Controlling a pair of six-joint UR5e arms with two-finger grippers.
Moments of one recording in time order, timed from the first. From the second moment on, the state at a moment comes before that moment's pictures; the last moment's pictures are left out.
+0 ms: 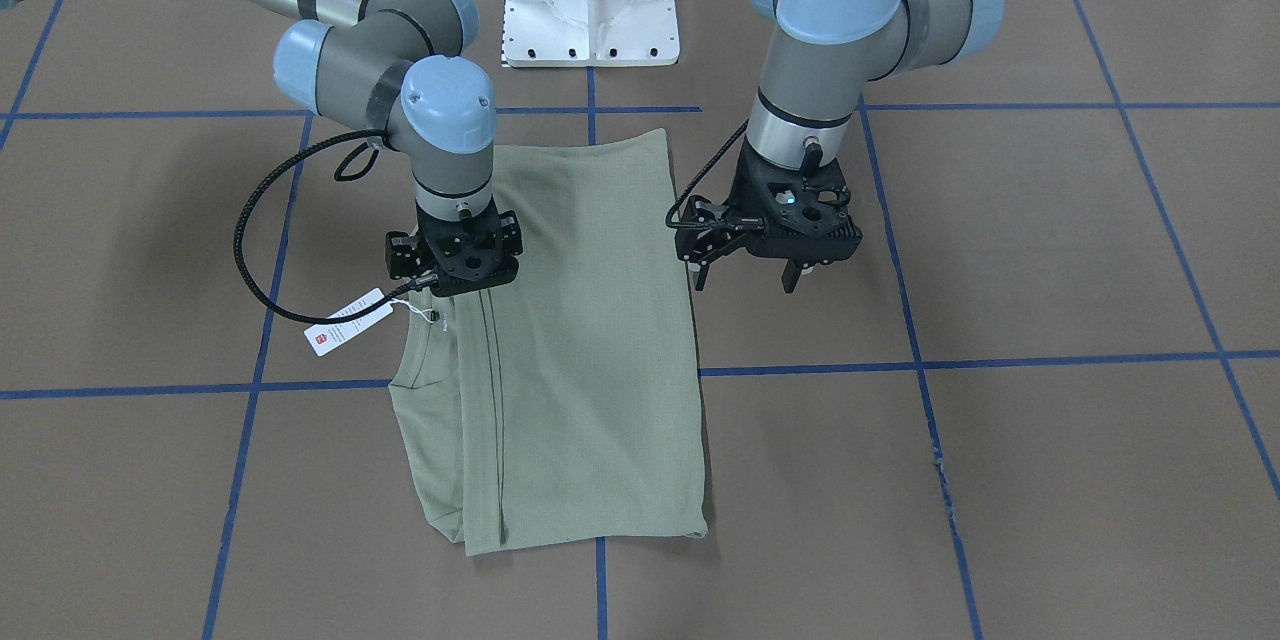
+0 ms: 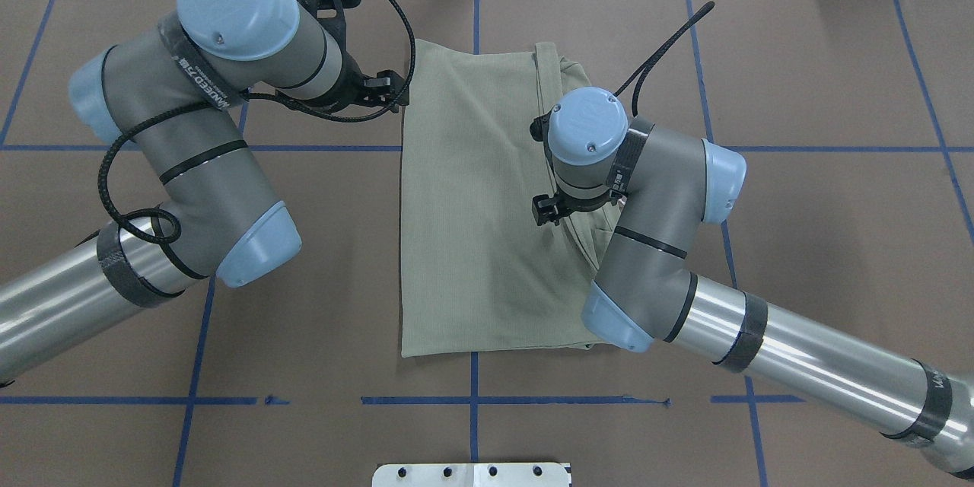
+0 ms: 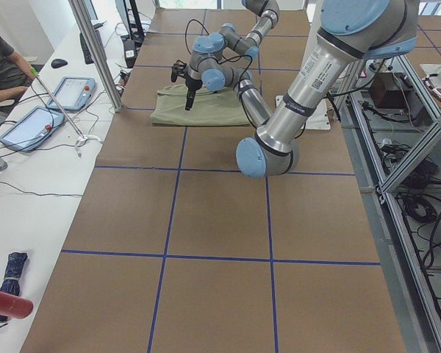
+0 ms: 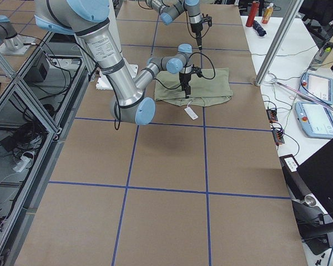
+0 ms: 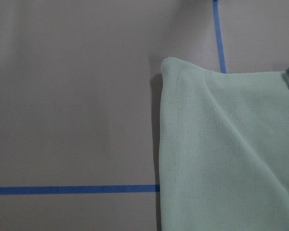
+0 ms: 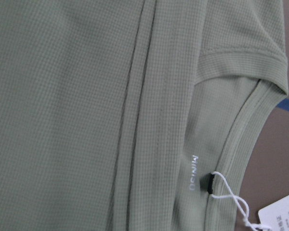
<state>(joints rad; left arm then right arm) -0.73 -2.25 -1.70 -1.68 -1.83 -1.11 0.56 -0.91 1.54 -1.64 1.81 0.81</state>
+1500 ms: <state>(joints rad) -0.73 -2.26 -1.70 -1.68 -1.83 -1.11 0.64 -0.97 1.52 -1.64 1.82 0.71</state>
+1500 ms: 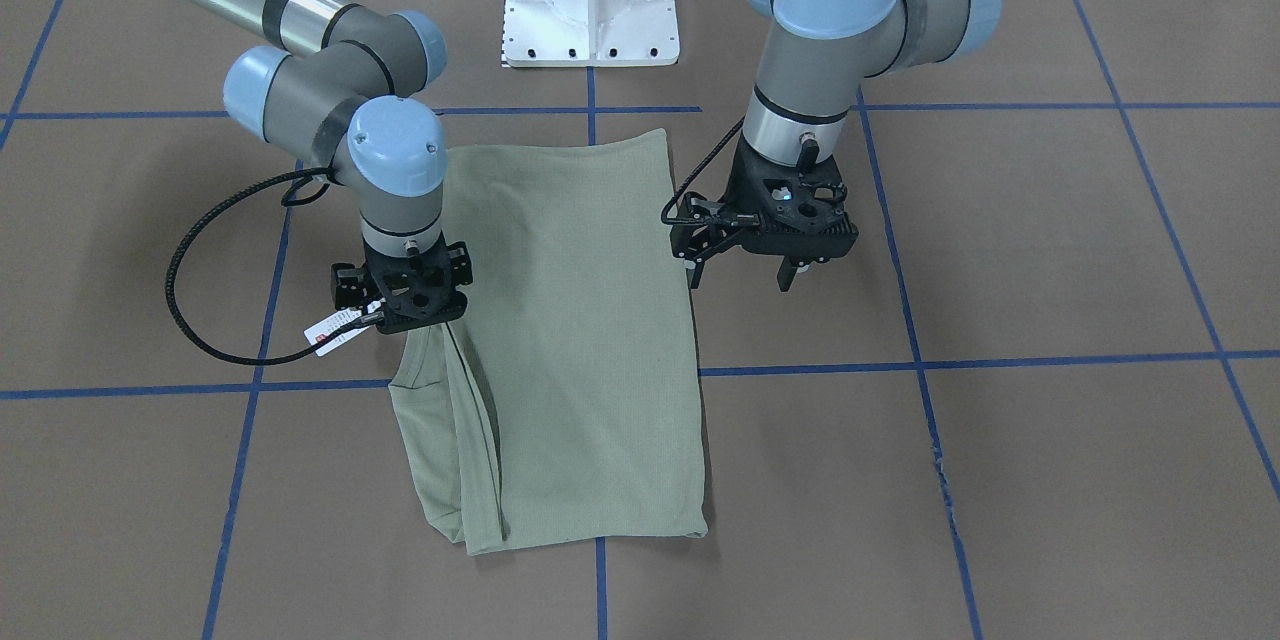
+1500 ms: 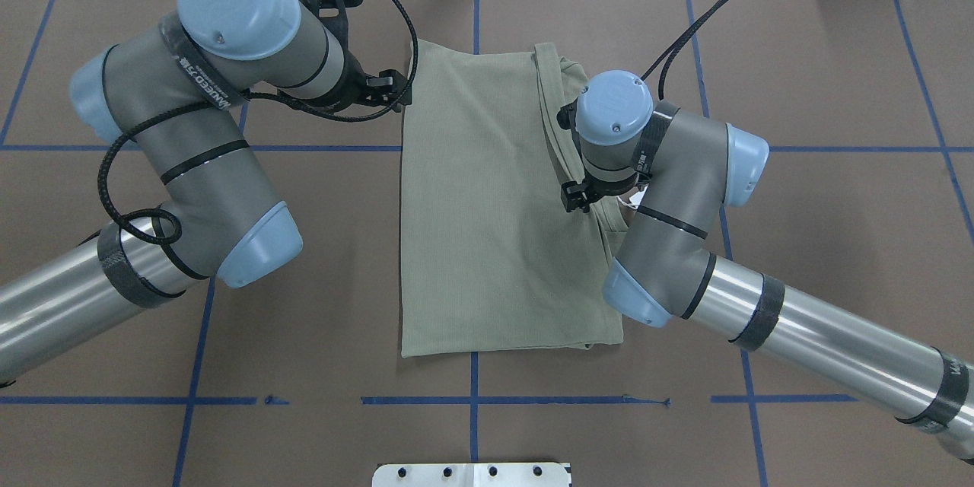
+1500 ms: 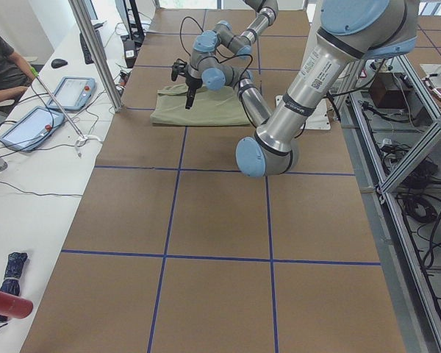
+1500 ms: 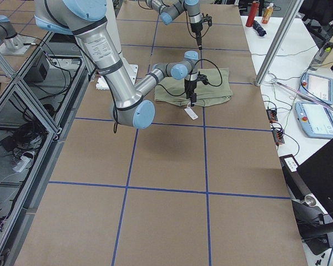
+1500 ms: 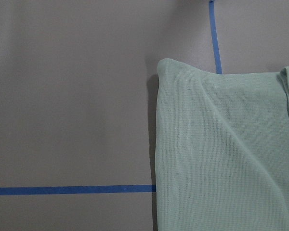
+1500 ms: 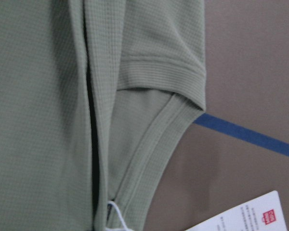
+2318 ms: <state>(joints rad) -0.73 -2.25 -1.72 -1.69 -1.83 -1.12 0.73 -0.81 1.37 -1.59 1.90 0.66</state>
